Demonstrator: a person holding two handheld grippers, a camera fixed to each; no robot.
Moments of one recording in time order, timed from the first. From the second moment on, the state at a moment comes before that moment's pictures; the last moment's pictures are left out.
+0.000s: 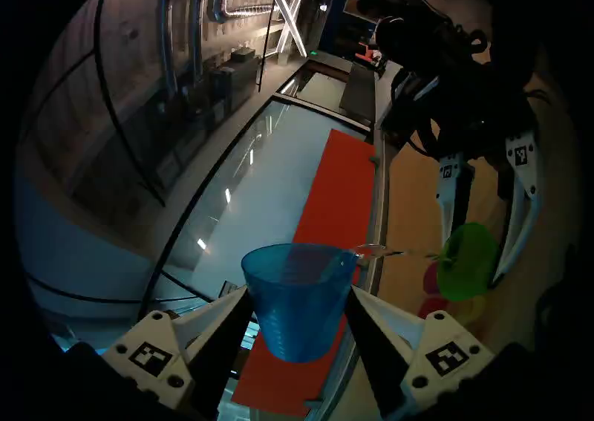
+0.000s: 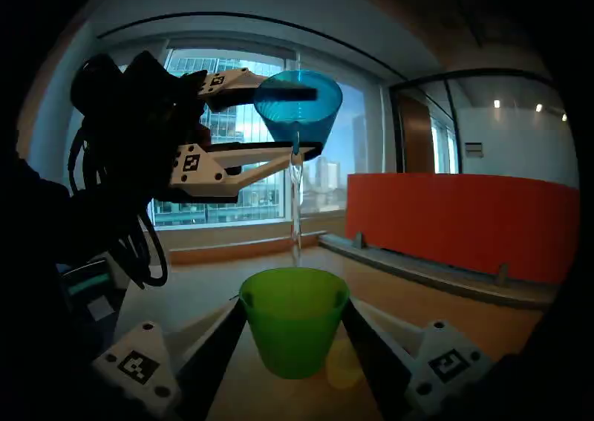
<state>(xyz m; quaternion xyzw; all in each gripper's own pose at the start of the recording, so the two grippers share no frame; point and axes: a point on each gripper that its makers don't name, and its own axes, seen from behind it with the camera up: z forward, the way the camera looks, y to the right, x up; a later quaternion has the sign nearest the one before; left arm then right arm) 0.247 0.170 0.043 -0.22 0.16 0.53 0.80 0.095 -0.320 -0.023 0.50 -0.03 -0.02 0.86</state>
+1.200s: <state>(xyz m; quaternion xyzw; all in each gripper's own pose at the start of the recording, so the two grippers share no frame) 0.259 0.178 0.040 -0.20 0.19 0.58 0.77 0.103 -0.318 -0.023 0.50 -0.02 -0.02 0.86</state>
